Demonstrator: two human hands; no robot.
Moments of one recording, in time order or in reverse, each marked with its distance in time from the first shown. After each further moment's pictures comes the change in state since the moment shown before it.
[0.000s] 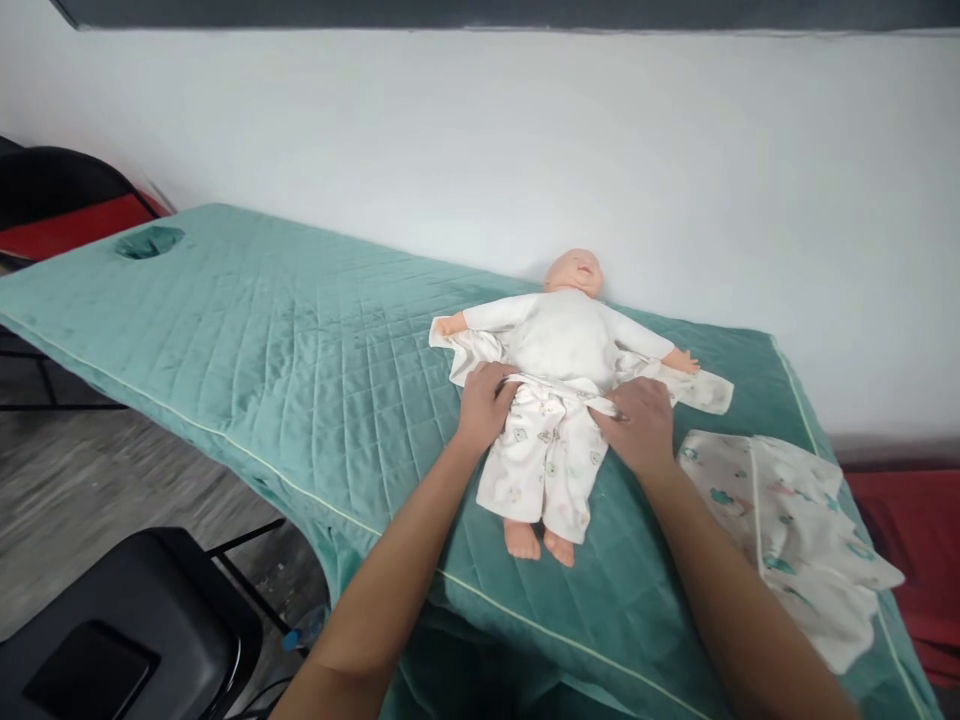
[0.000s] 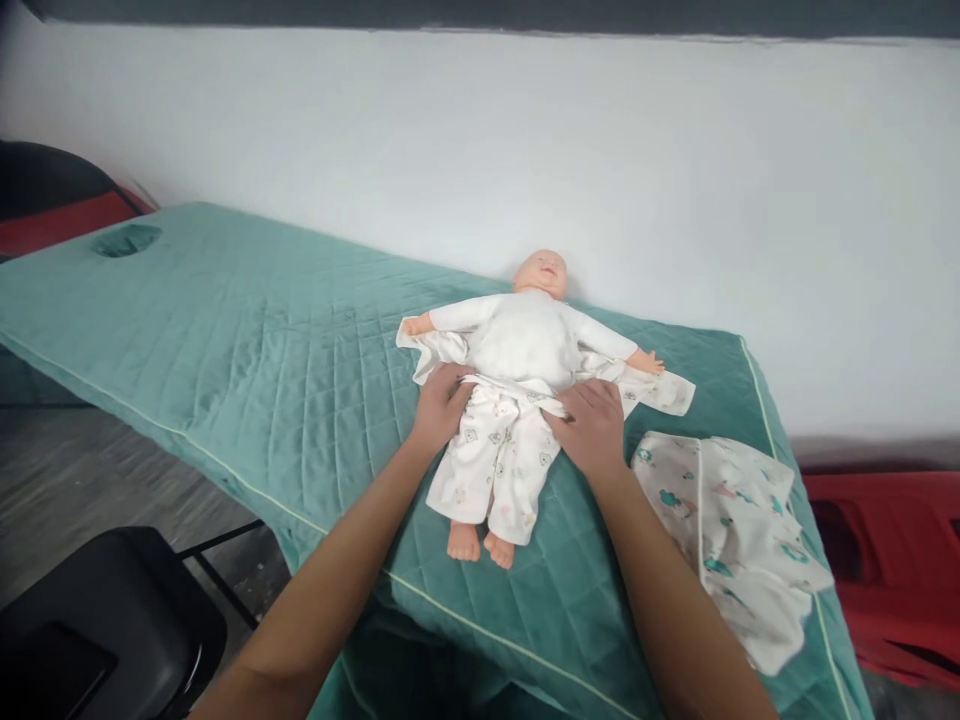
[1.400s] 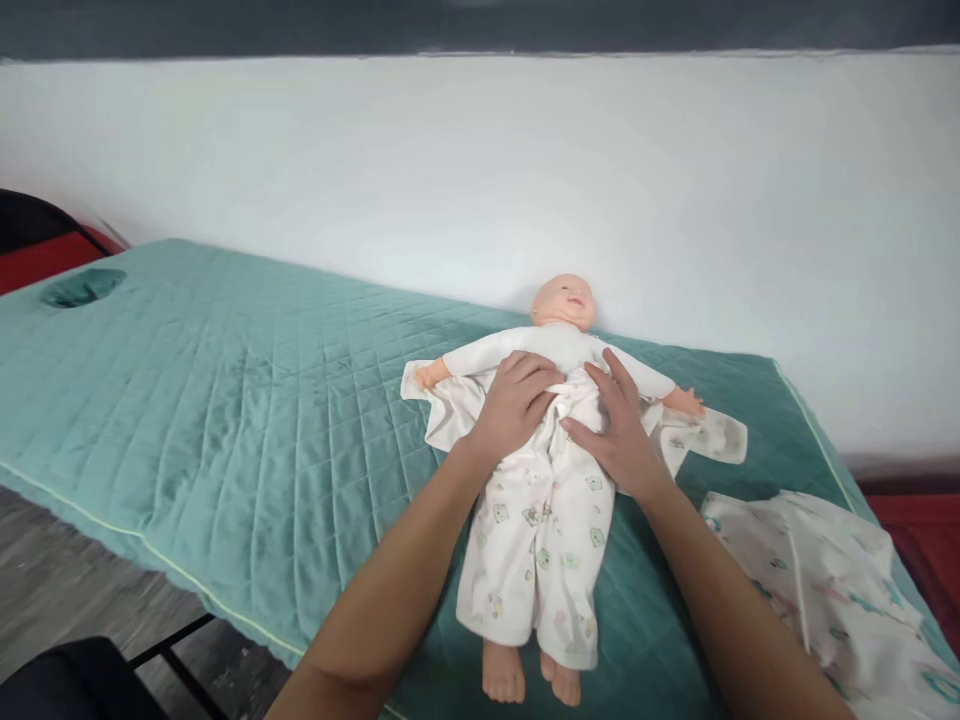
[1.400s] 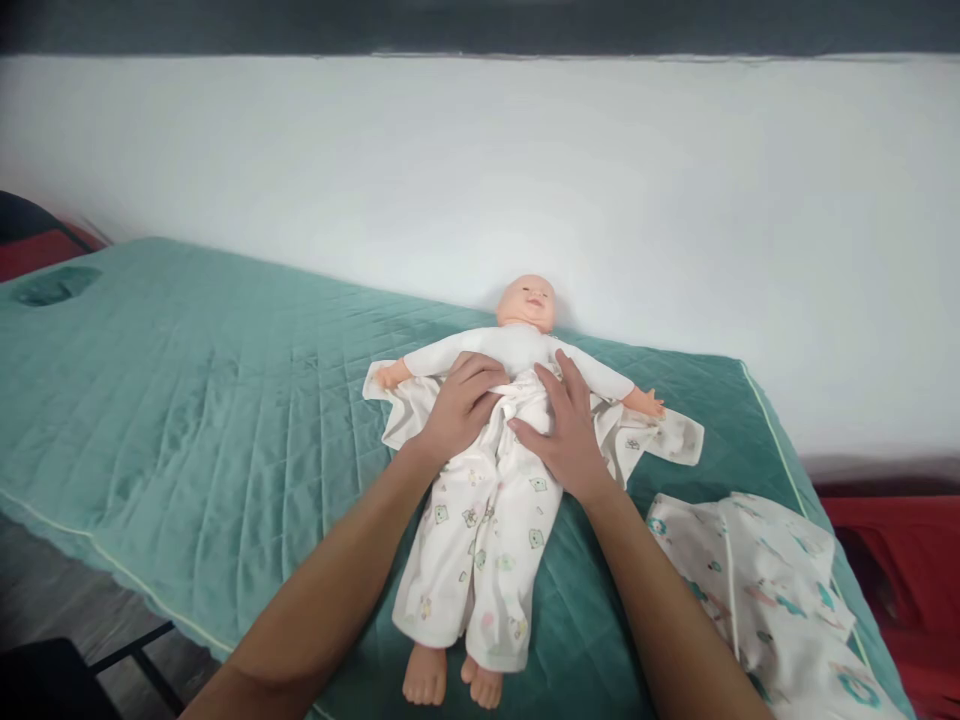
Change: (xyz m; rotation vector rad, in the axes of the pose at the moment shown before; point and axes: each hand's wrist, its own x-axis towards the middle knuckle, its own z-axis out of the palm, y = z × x) left_hand 0.096 0.023 0.022 -0.047 -0.152 0.489; right_hand 0.055 0.003 0.023 0.412 -0.136 0.239
